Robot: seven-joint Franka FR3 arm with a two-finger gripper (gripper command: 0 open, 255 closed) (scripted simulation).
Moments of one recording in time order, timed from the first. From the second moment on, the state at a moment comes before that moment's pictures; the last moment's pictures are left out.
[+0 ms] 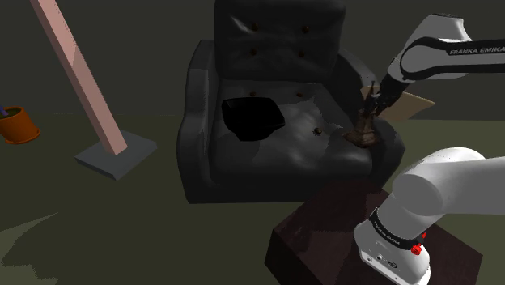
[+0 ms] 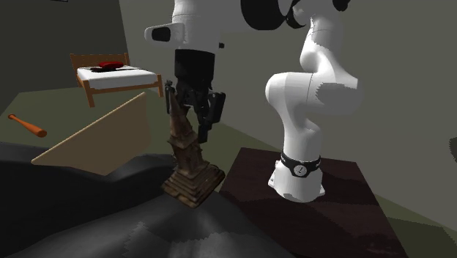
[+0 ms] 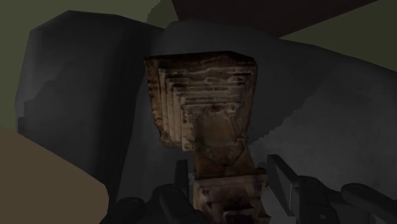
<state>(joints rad) -0.20 -0.85 -0.55 -2.72 -0.40 2.10 -0.13</state>
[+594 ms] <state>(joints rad) -0.19 -0.87 -0.51 -2.62 -0.36 1.97 -0.14</state>
